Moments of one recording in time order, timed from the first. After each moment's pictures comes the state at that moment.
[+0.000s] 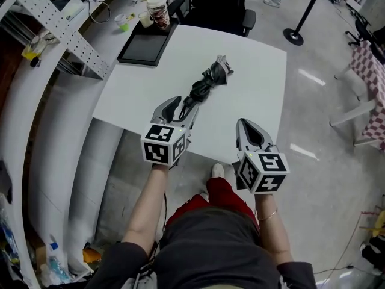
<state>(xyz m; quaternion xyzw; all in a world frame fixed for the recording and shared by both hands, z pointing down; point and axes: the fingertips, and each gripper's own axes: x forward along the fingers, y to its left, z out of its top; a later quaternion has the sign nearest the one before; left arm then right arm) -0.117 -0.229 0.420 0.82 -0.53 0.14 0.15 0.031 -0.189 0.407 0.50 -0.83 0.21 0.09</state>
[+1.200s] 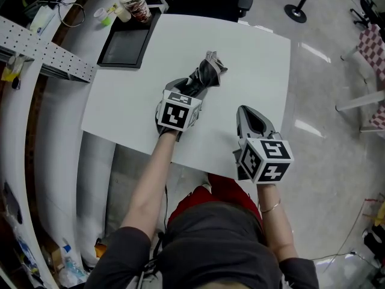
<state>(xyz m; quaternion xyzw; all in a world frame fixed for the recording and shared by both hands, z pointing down) -0.072 -0.369 0.531 0.81 -0.46 0.31 0.19 0.056 -0.292 0.451 0.51 -0.81 0.27 0.11</state>
